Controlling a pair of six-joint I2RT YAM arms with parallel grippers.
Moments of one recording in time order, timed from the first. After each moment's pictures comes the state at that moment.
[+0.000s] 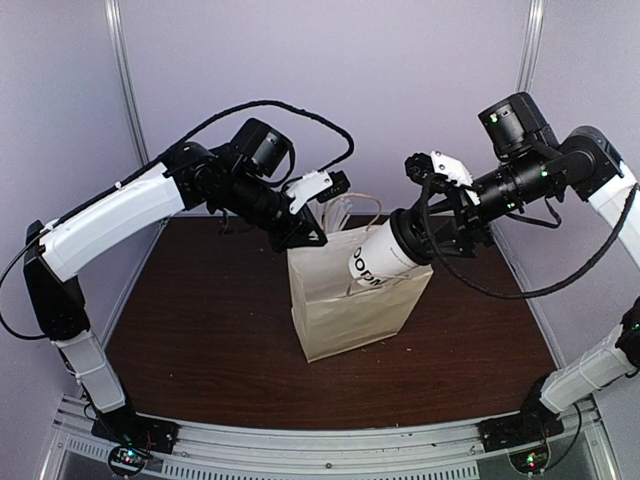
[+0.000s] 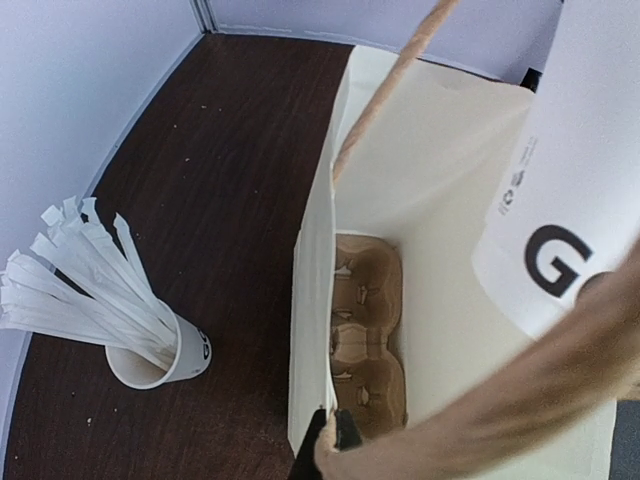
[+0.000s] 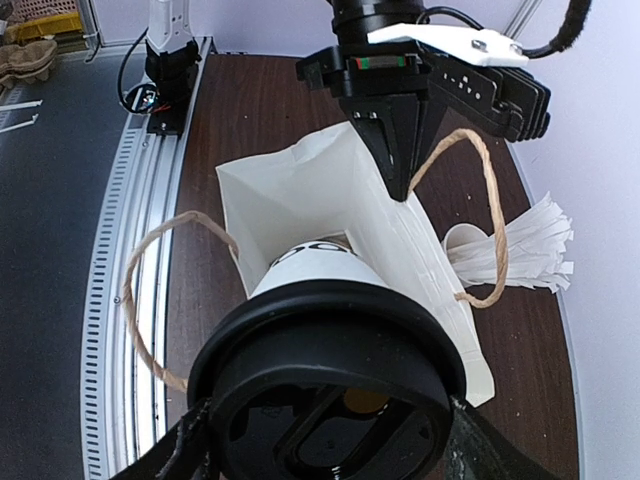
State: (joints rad) left arm -0.90 1.75 1.88 -0.91 0.25 0.28; right arm 0.74 1.36 1.83 -1.24 -0.44 -0.65
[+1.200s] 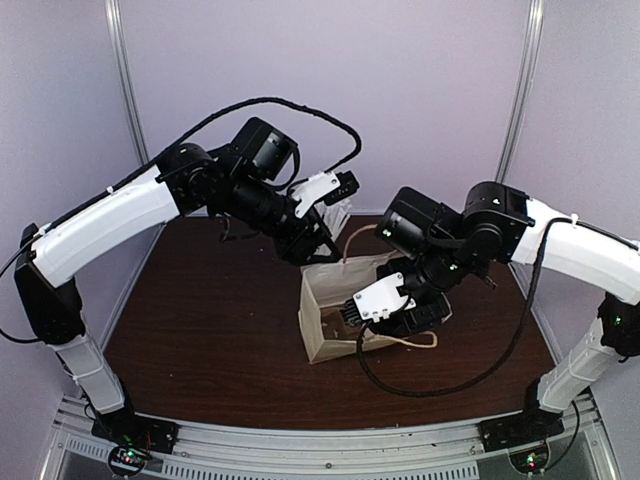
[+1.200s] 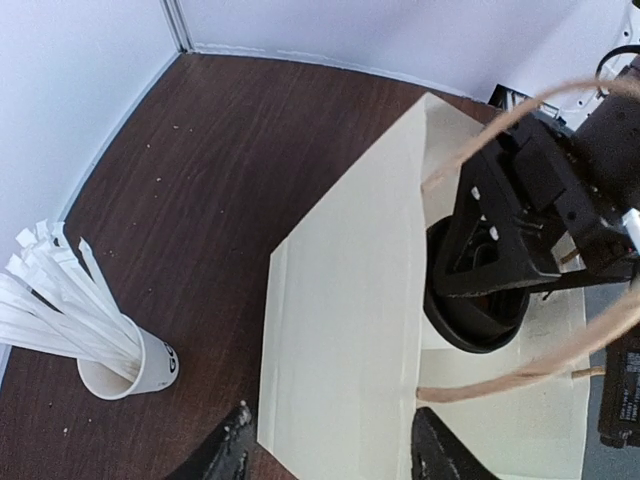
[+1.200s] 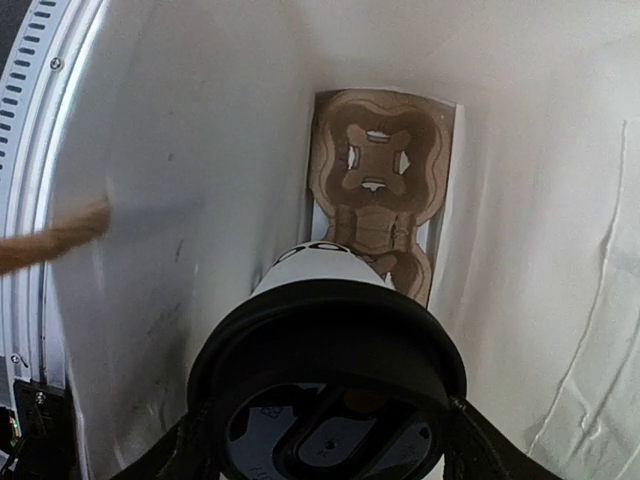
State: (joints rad) left arm -0.97 1.72 1.88 -0.91 0.25 0.22; right arm 1.12 1.52 1.61 -1.25 0.14 -0.84
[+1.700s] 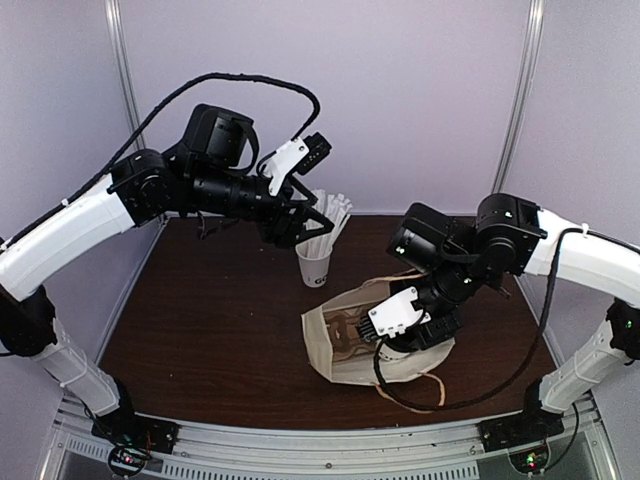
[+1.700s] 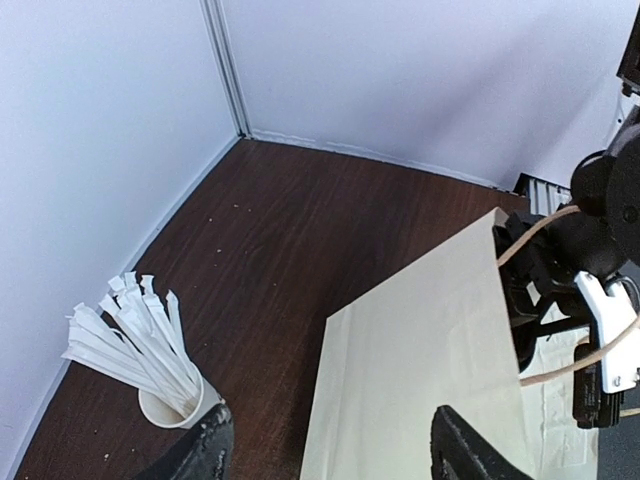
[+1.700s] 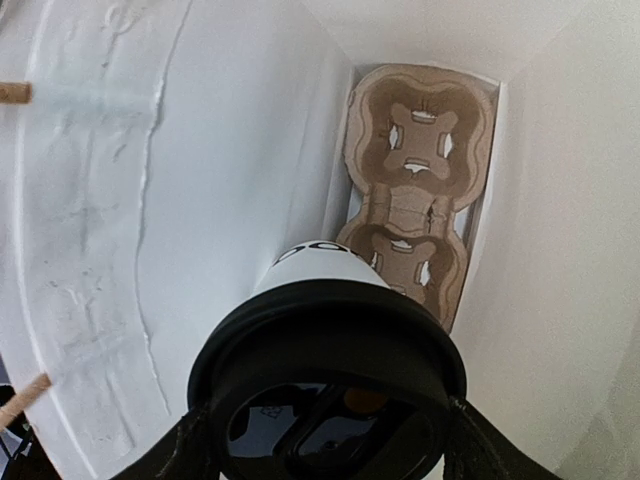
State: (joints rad) left arm -0.97 1.52 1.73 -0.67 0.18 0.16; right arm 1.14 1.45 1.51 -1.28 0.13 -0.83
